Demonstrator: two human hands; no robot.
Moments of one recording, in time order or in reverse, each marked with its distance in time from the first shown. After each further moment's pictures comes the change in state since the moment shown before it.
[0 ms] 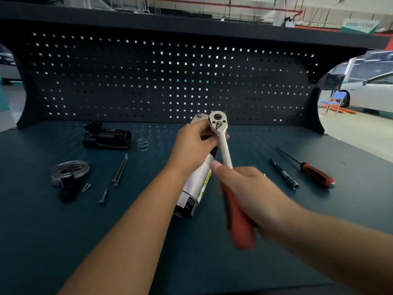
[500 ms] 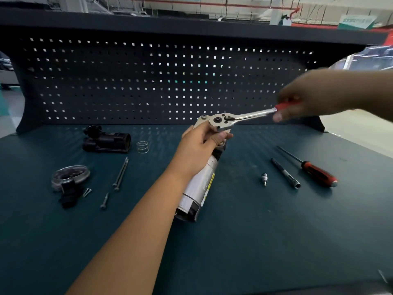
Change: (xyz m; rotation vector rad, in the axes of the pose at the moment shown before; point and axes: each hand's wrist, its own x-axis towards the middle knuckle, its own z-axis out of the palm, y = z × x) left_hand -0.006 0.007 -0.002 0.011 -0.119 0.047; right_hand 0.077 -0.083 -0.159 -1.523 0.052 -0.418
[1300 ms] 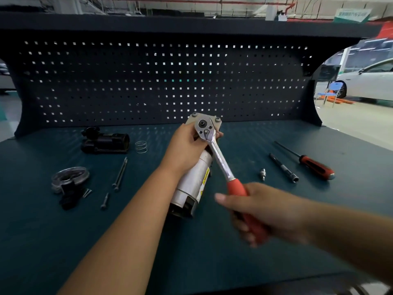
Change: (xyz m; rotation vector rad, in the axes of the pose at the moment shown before) left_hand 0.000 -0.004 -0.008 -0.097 0.005 -0.030; right_hand -0.075 -0.151 0.087 1.720 -0.505 0.193
